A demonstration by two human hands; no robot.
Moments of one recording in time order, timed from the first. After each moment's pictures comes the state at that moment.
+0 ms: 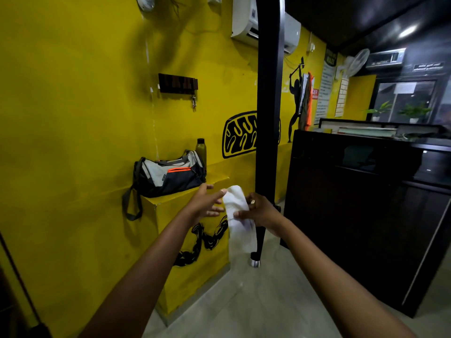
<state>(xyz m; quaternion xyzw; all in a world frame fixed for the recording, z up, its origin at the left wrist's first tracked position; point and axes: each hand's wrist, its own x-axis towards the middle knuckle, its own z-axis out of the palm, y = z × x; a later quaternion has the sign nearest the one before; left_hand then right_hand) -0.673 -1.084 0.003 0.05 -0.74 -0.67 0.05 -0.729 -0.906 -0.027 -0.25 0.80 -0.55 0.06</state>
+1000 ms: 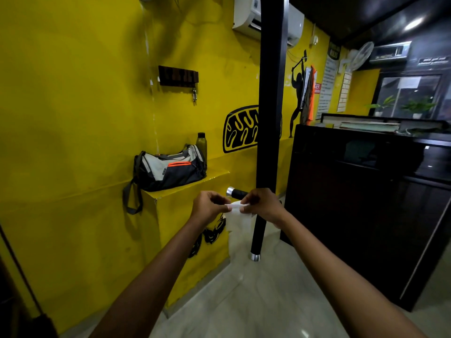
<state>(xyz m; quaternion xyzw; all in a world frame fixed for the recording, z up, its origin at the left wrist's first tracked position) -0.676 -1.074 -0.034 0.03 -0.83 -0.53 0.20 -0.737 -0.902 -0.030 -0.28 0.85 -0.45 -0.05</state>
